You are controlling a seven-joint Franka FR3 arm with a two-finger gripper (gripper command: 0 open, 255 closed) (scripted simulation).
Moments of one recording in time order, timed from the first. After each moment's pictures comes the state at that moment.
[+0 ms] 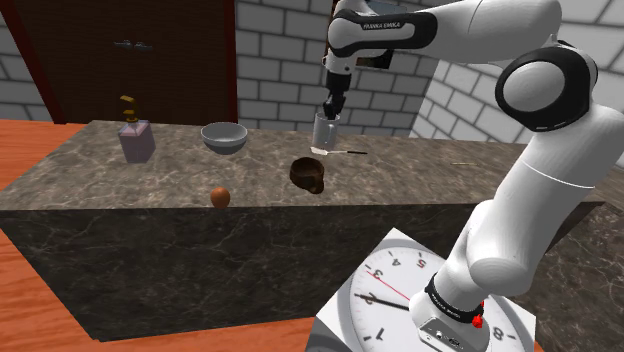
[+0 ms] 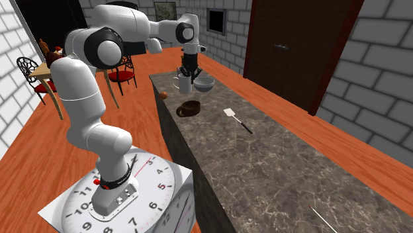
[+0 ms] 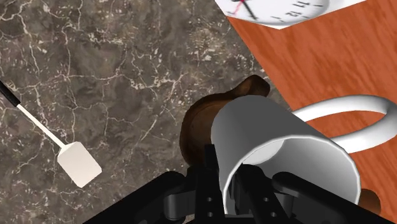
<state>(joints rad) 0.17 0.02 -0.34 -1.75 0.01 1.71 -0.39</state>
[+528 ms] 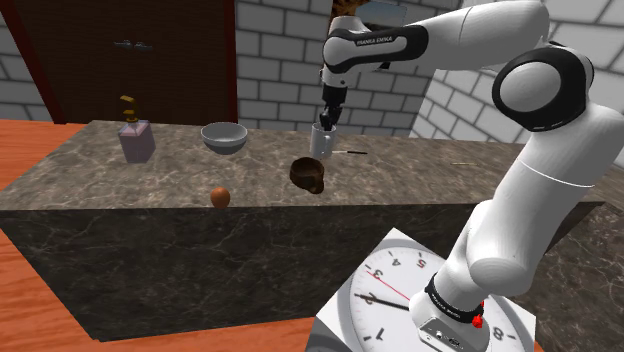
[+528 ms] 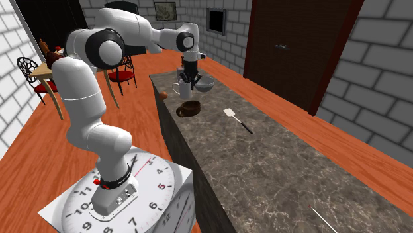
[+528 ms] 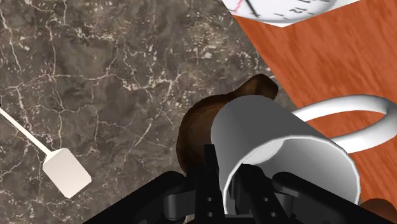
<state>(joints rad) 0.17 0.03 -0.33 -1.83 0.02 1.81 -0.39</state>
